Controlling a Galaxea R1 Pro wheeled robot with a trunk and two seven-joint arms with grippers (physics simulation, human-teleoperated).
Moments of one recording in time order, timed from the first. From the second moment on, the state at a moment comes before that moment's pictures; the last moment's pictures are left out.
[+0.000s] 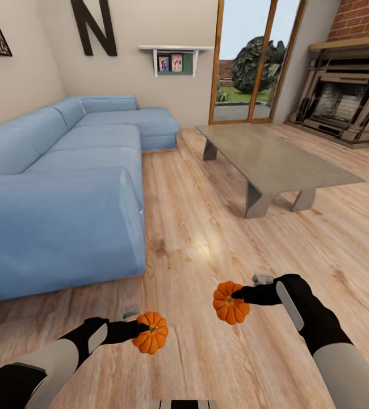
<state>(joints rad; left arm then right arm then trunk) -0.82 0.06 -0.22 -0.10 0.41 0.36 -0.38 -0.65 -0.15 0.08 -1.02 -0.30 1.04 0.22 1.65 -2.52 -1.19</state>
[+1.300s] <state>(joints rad) -0.81 0.06 -0.21 0.02 0.57 0.28 -0.23 -0.66 -0.15 0.12 -0.63 -0.27 0.80 0.21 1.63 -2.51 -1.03</state>
